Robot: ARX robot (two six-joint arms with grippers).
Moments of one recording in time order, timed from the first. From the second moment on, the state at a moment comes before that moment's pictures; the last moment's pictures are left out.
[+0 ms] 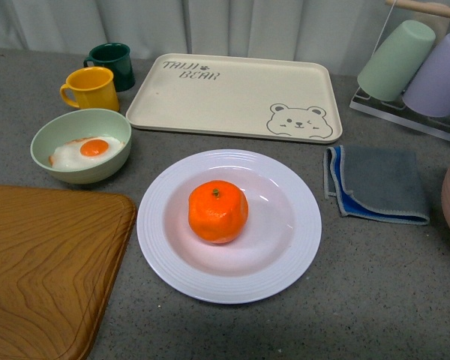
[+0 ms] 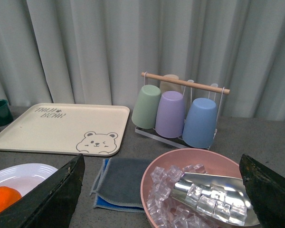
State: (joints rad) left arm 0.00 0.51 0.02 0.50 0.00 -0.01; right arm 0.00 0.00 0.01 0.00 0.00 0.00
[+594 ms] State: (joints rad) left arm 0.00 0.23 0.02 0.23 0.00 -0.01; right arm 0.00 0.00 0.01 0.00 0.00 0.00
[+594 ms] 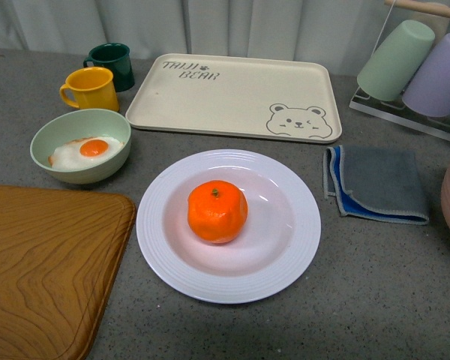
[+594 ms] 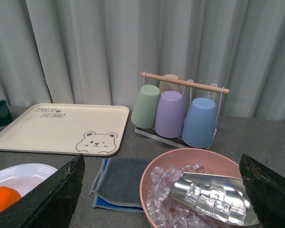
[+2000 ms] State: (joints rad) left arm 0.00 0.00 0.02 0.00 0.00 0.00; right arm 0.08 0.15 0.02 0.03 0.25 -0.18
